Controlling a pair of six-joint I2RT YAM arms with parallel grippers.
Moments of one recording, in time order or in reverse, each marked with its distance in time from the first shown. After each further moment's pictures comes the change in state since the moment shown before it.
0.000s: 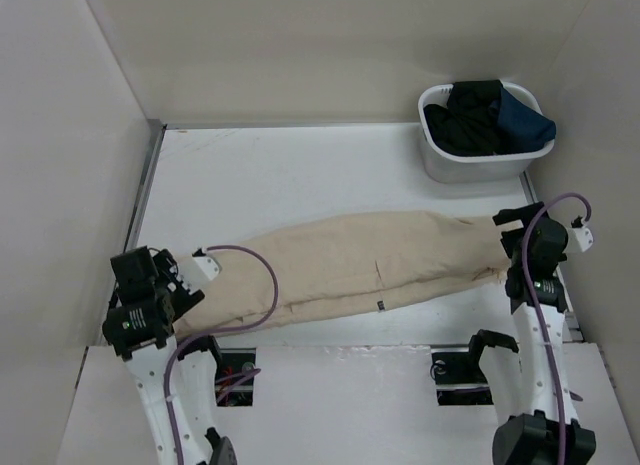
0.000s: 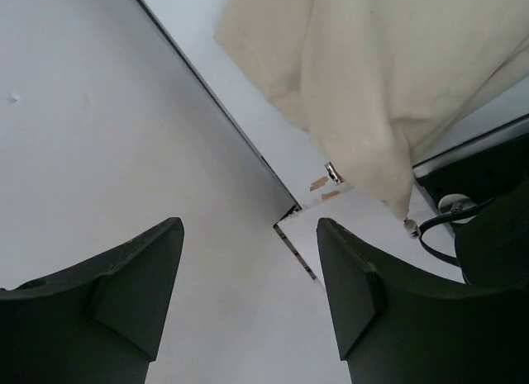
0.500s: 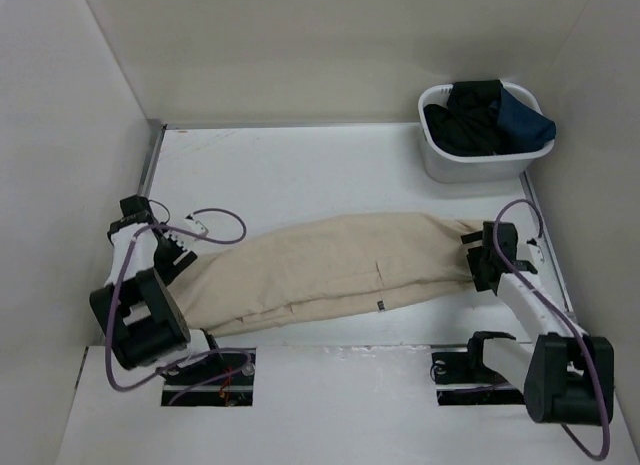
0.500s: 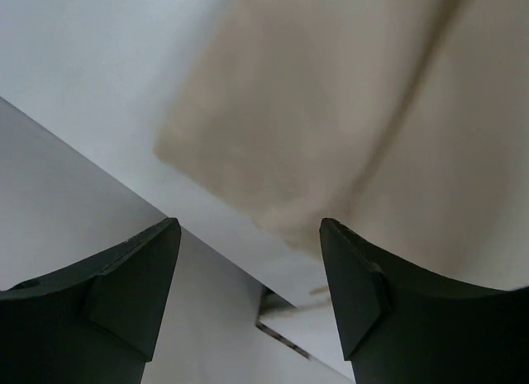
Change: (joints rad) left arm 0.079 0.839 -0.062 0.474 0.016 -0.074; right arm 0.223 0.322 -0.107 -0.019 0.089 0.332
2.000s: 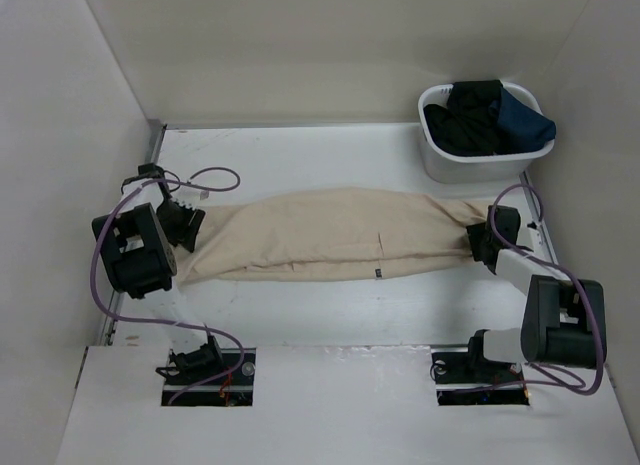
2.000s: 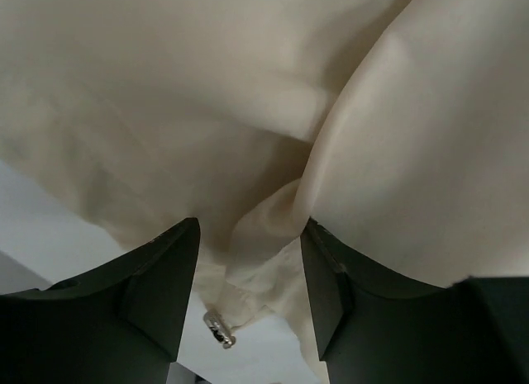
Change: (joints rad) left arm -0.119 0.502 0.400 0.000 0.133 -0.473; right arm -0.079 0.328 0.069 0.340 -0.056 -0.018
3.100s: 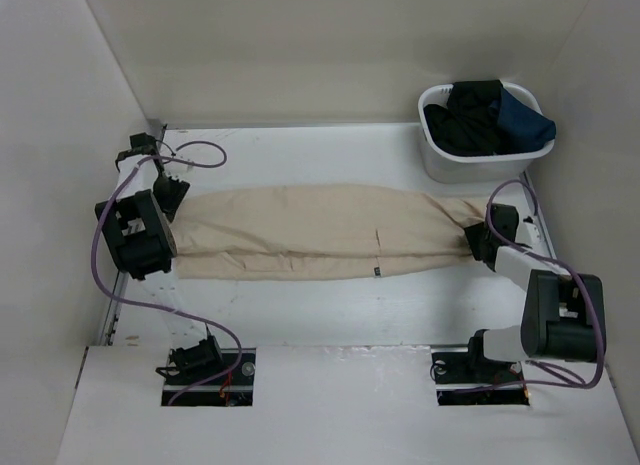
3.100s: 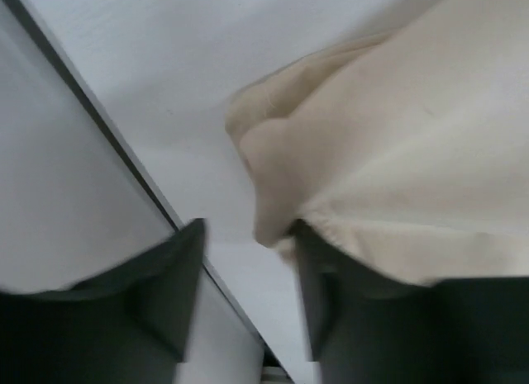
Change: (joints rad) left arm 0.002 0.159 0.360 -0.030 -0.179 -0.038; right arm 0.007 0.039 0.019 0.005 0.001 -0.079
